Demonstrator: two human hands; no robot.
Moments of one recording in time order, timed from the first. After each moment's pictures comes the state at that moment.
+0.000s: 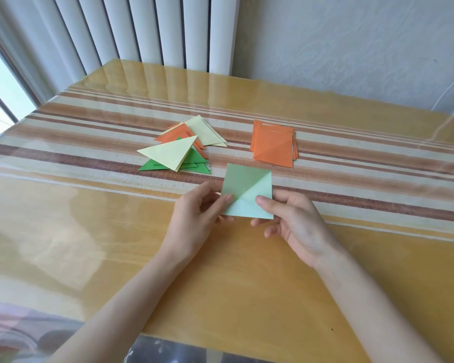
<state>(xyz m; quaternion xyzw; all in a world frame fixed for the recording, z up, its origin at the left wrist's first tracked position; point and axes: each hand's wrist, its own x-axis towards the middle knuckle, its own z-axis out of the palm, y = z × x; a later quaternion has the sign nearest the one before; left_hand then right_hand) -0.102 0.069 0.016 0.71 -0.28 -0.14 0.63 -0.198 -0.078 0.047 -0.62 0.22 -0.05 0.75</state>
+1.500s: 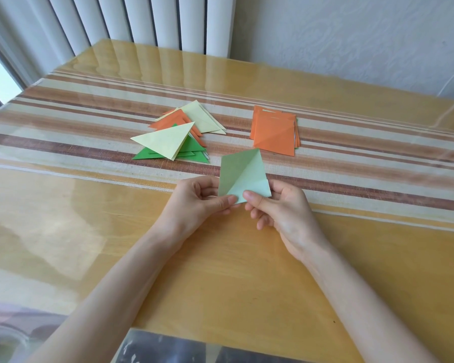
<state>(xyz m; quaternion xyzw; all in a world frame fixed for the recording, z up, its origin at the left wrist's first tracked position) -0.090 0.068 0.015 0.65 -0.21 -0.30 0.66 -0.187 -0.068 0.031 -0.65 0.26 -0.10 0.71</state>
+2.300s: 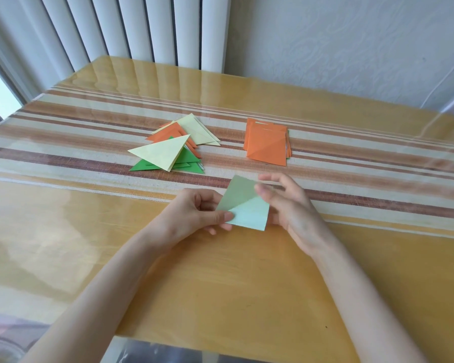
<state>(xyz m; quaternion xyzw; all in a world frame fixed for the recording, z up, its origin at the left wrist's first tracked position) -0.083 0.071 0.026 0.67 -0.28 -0.38 0.58 -0.192 -0.093 0.043 -0.67 0.23 -0.07 0.70</state>
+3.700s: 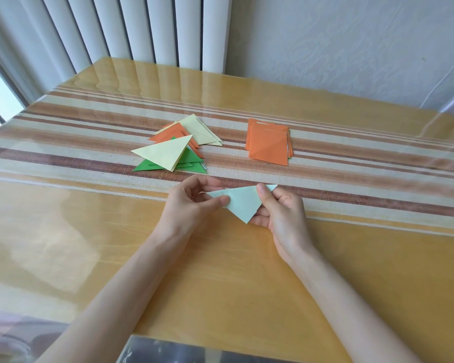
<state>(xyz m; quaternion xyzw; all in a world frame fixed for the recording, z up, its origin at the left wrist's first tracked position) -0.089 0.067 0.019 0.66 -0.17 -0.22 0.70 -0.182 -0.066 0.022 -0.59 0.27 -0.19 0.73</state>
